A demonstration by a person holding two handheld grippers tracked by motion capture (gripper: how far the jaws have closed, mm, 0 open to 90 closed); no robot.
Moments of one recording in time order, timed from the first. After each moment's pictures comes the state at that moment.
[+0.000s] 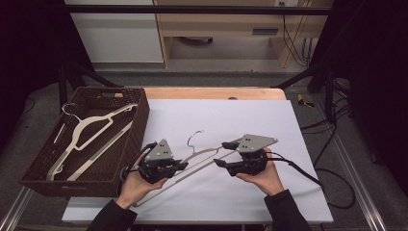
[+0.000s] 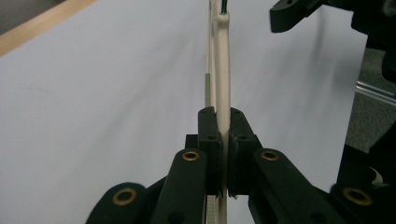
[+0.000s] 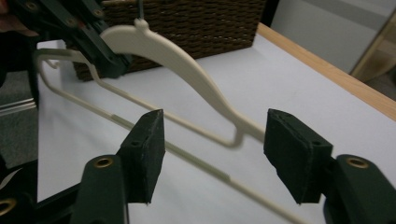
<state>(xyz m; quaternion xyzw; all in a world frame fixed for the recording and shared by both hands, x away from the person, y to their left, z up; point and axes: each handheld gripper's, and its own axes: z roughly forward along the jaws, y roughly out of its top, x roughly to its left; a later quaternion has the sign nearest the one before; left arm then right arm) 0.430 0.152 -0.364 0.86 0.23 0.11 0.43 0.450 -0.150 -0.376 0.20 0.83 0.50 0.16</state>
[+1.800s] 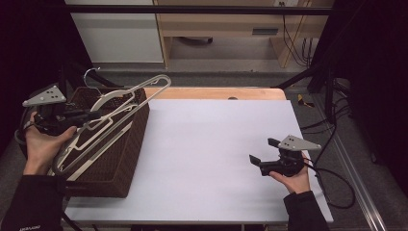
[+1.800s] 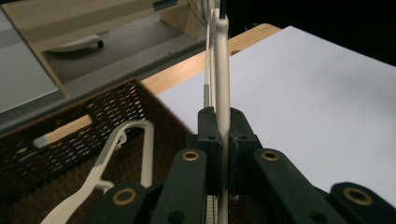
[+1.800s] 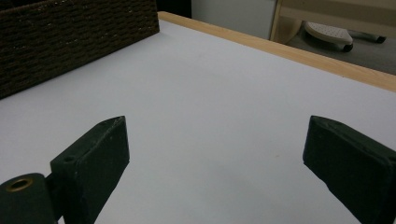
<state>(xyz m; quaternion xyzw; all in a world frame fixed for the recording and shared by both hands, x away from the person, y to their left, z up) 0.486 0.363 -0.269 0.79 0.35 0.22 0.45 0.443 -0.239 -0.395 0.36 0.76 0.50 0.21</state>
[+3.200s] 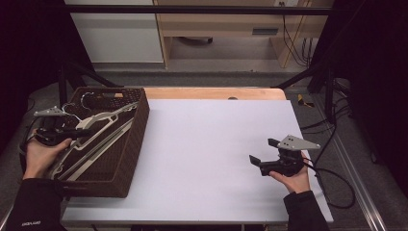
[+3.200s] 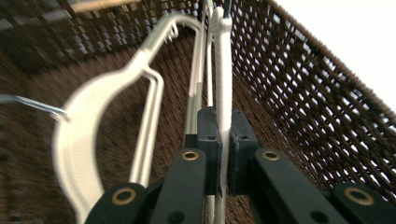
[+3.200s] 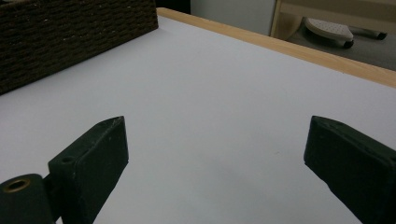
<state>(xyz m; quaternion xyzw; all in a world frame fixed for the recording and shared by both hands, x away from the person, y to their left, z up) 0.515 0.420 -0.362 0.78 0.47 0.14 0.38 0.445 -0.240 -0.397 0.37 0.76 0.49 0.21</state>
